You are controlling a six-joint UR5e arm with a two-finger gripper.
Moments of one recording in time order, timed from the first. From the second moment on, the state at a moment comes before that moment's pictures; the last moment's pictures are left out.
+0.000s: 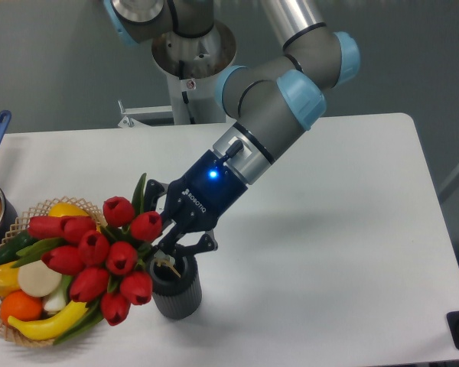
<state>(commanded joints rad) 2.48 -1.93 -1.63 -0.64 0.42 0.90</state>
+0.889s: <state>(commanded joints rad) 2.47 -1.96 -1.70 -0.64 0.44 1.05</state>
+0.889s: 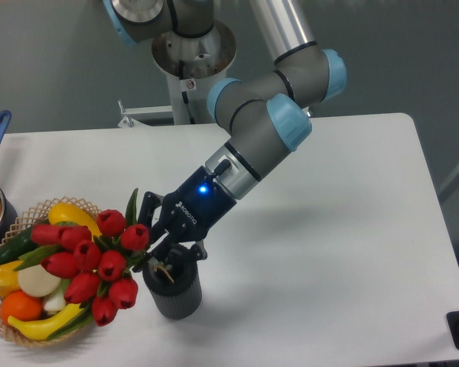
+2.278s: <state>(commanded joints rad) 2.52 -1.95 -1.82 -0.64 0.44 1.14</state>
